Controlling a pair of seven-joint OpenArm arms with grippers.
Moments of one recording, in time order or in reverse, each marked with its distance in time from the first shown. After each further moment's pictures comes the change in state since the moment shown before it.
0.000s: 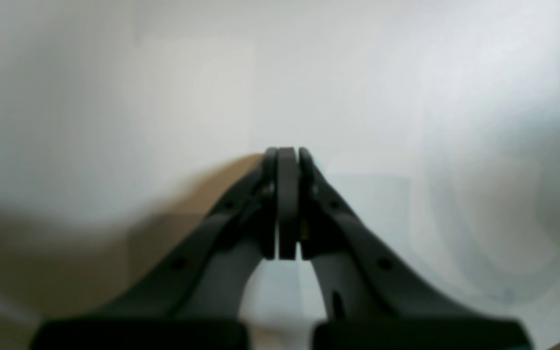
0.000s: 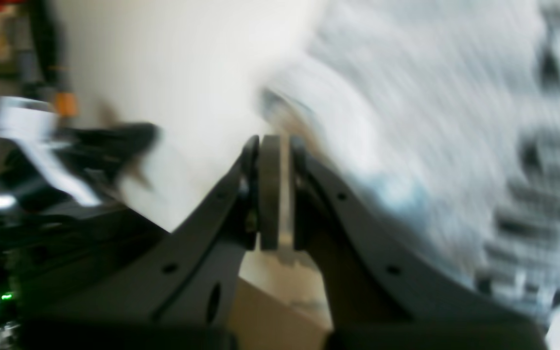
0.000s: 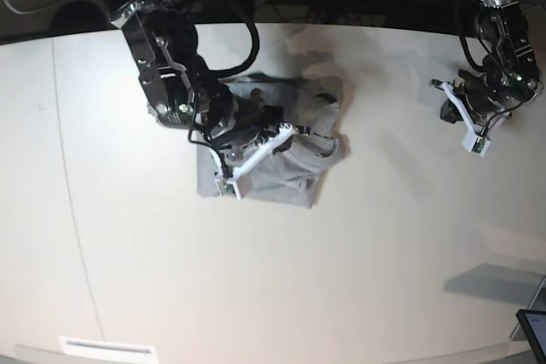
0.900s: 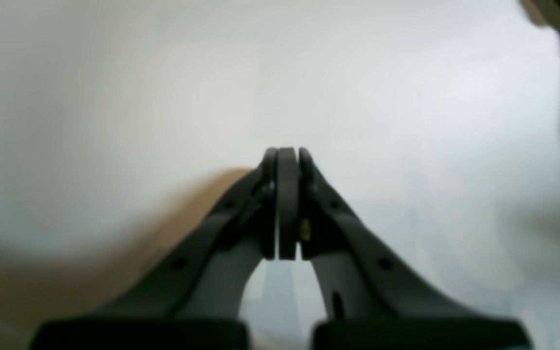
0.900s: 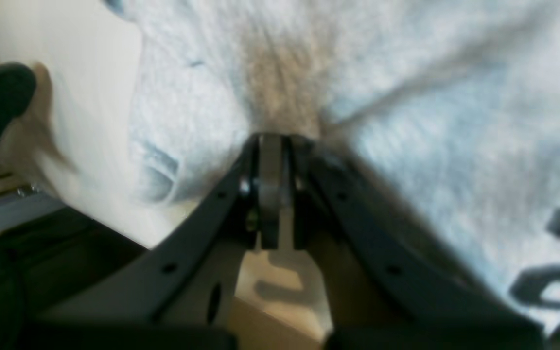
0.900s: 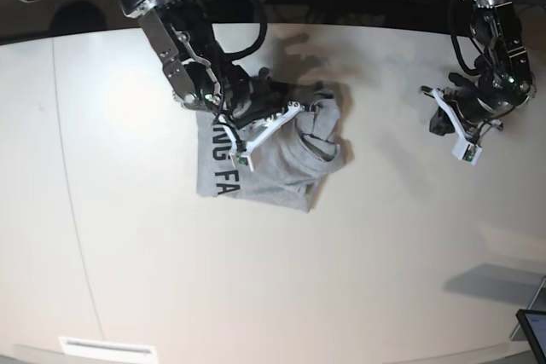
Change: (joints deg) left arm -0.1 1.6 2.0 3.3 0.0 0.2 -3.7; right arm -1.4 -0.6 -3.7 -9.9 0.1 -0.1 4.5
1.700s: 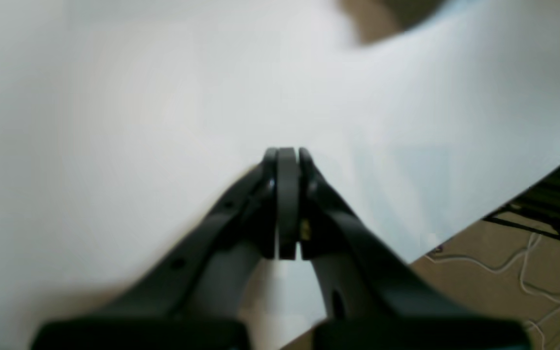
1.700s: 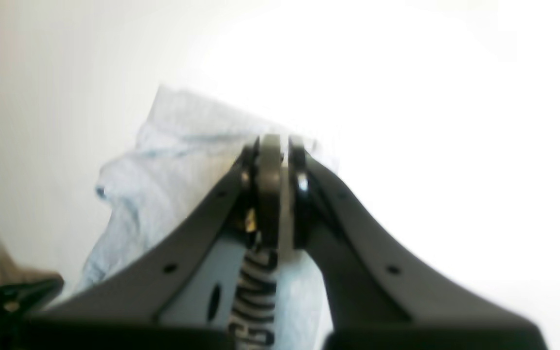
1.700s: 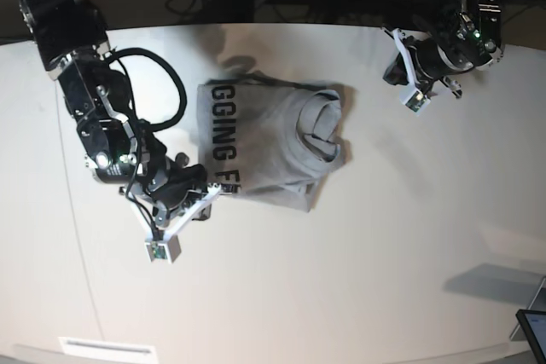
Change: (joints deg) left arm 14.9 0.1 11.4 15.9 0.3 0.0 0.4; right arm 15.7 17.4 3.9 7.0 0.5 0.8 0.1
